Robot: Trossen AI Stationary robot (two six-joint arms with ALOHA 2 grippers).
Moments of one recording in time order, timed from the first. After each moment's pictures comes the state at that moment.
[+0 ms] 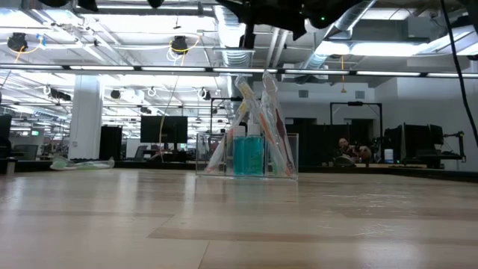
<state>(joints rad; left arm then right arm) 0.52 0.87 0.70 0.62 0.77 -0.90 -0.46 1.79 1.52 0.34 -0.86 1.20</state>
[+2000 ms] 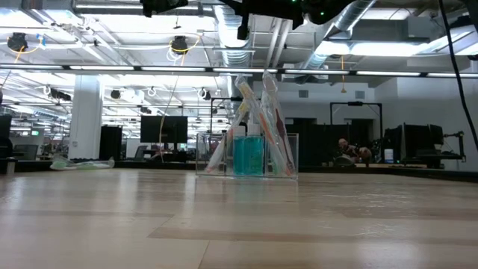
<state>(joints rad) 0.44 0.90 0.88 0.09 0.01 0.10 -0.40 1.79 1.52 0.55 -0.26 1.13</state>
